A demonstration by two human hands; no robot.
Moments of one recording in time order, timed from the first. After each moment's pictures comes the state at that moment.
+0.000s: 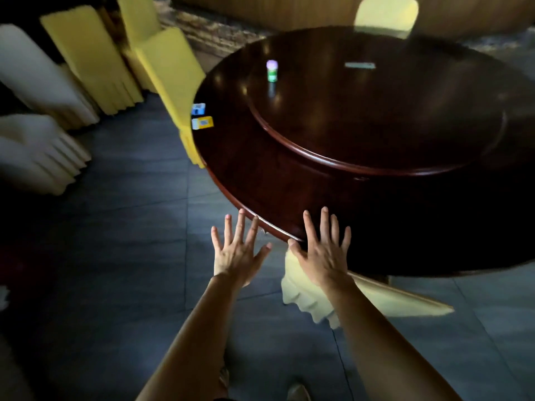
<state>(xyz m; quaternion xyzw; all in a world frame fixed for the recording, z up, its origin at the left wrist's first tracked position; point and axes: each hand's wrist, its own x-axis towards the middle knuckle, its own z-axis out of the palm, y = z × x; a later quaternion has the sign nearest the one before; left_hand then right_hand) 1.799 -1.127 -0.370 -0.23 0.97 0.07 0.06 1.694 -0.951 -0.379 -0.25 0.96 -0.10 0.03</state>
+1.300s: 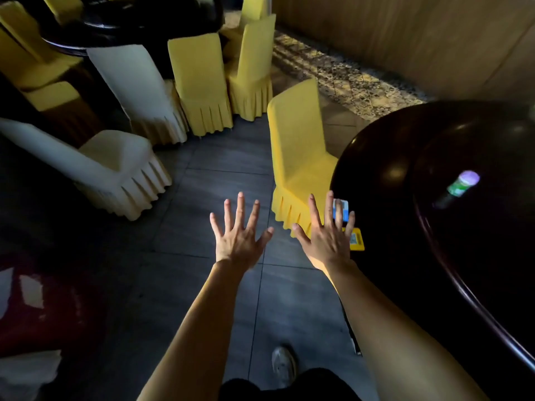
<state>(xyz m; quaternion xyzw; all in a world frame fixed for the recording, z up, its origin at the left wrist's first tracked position) 1.639 -1.805 -0.325 -0.39 0.92 0.07 0.02 1.481 -1.673 -0.344 -0.39 0.91 -0.12 -0.04</state>
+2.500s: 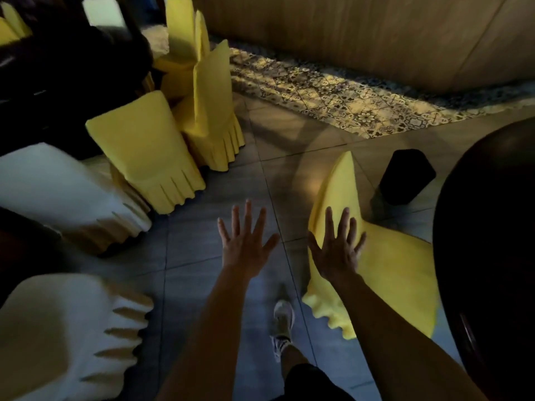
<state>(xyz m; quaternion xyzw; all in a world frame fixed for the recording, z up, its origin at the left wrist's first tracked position) 1.245 -2.437 -0.351 -0.22 0.97 0.06 0.05 1.147 -2.251 -0.396 -0.14 0.98 -0.15 0.04</state>
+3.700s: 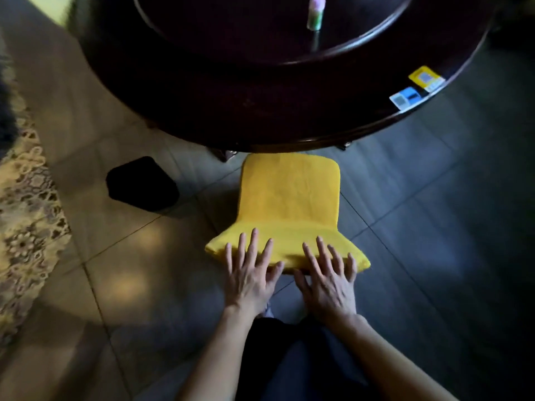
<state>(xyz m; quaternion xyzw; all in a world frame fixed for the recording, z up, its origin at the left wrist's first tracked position) 0.801 -2.473 -0.421 0.69 0.71 0.01 0.14 0.989 -2.461 -0.417 0.62 0.77 -0.14 -0.05</state>
